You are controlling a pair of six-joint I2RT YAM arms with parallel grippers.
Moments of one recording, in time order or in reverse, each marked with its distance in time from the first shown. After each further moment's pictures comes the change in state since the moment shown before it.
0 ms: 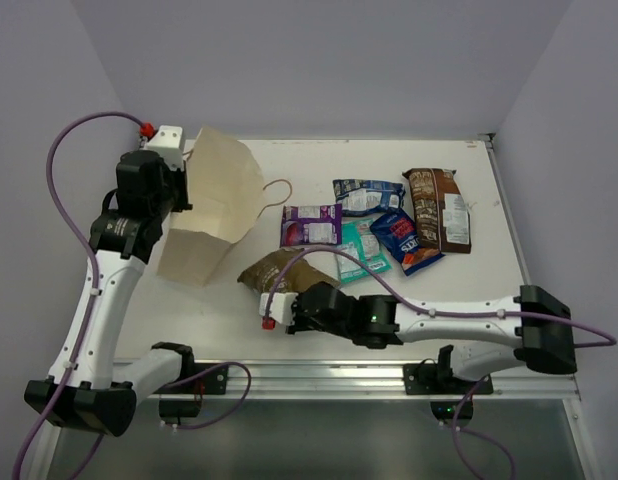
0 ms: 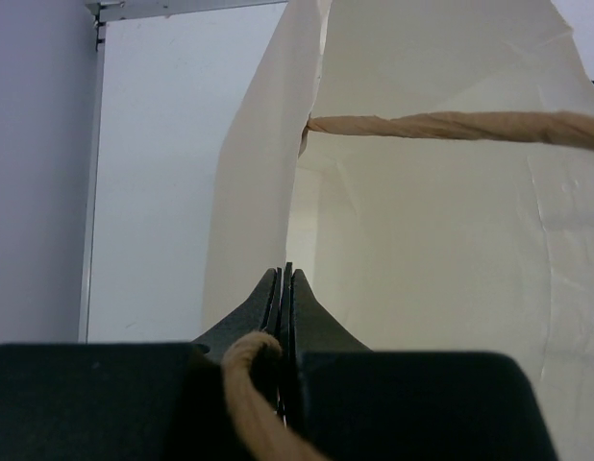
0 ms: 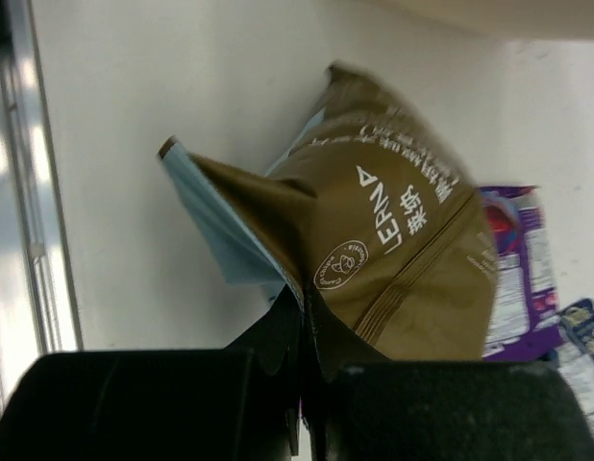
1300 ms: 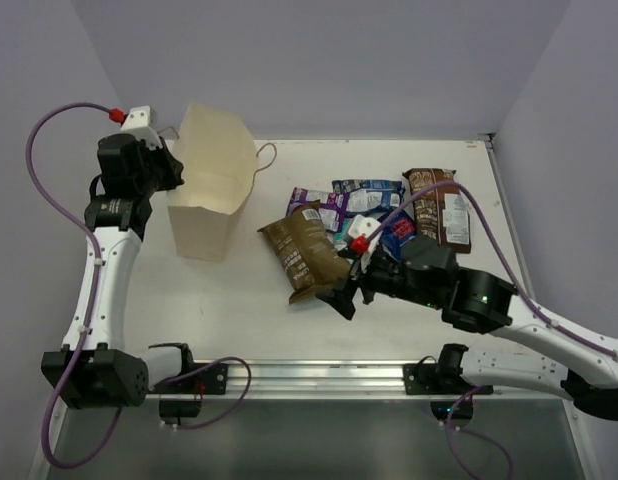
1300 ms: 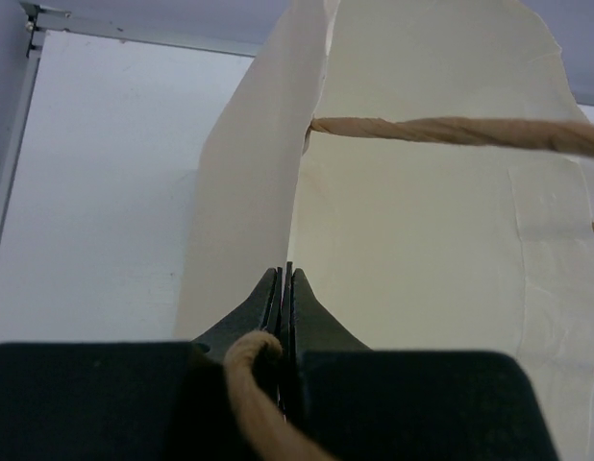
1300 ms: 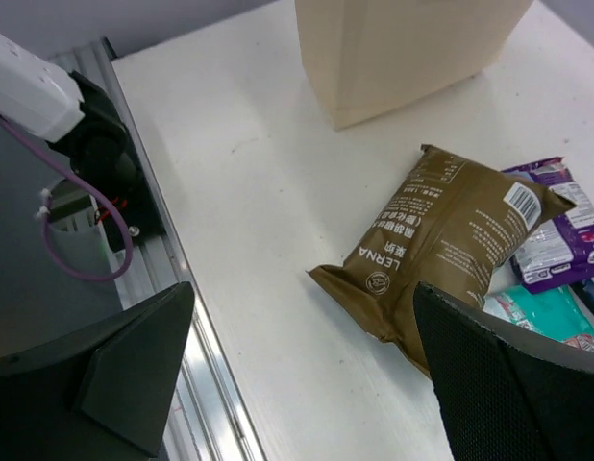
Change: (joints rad) left arm 0.181 0.111 0.013 0.193 0.239 -0.183; right arm -0.212 -0.371 0.203 -0.365 -0.241 0.455
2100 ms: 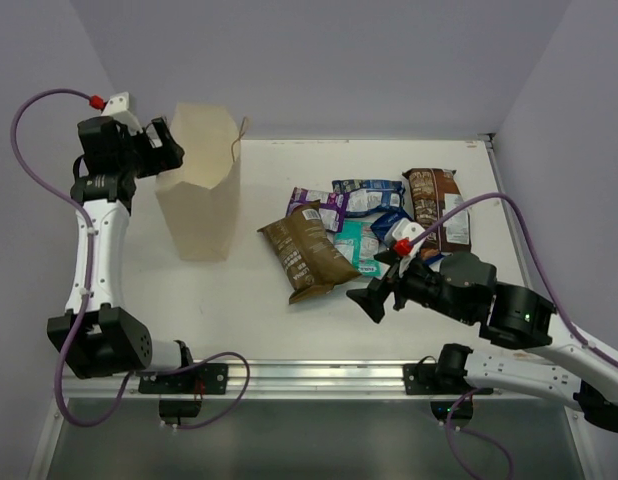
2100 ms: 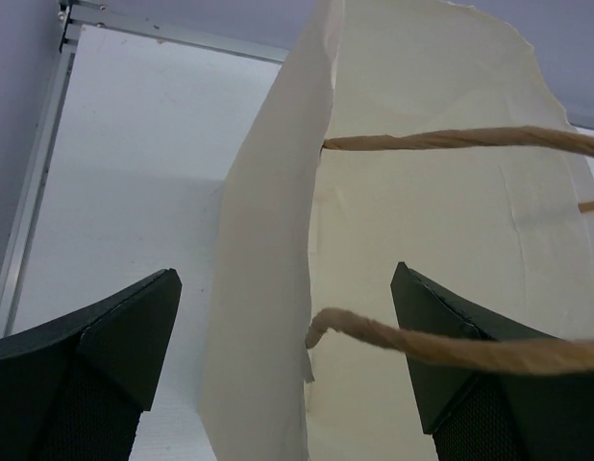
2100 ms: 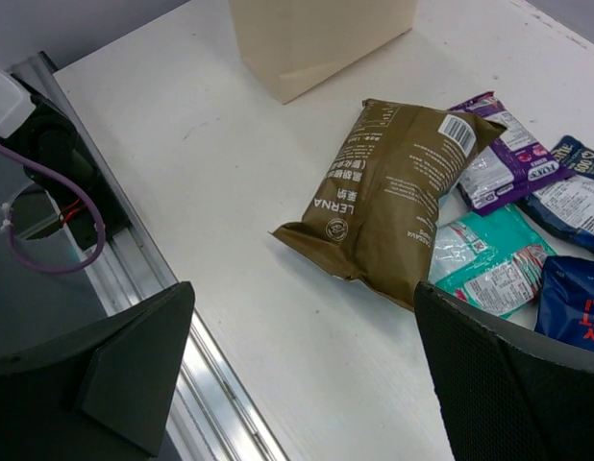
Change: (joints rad) left arm 0.157 0.180 0.132 -0.008 0.109 -0.003; right arm 0.000 -0.223 -0.039 -0.160 0.156 0.090
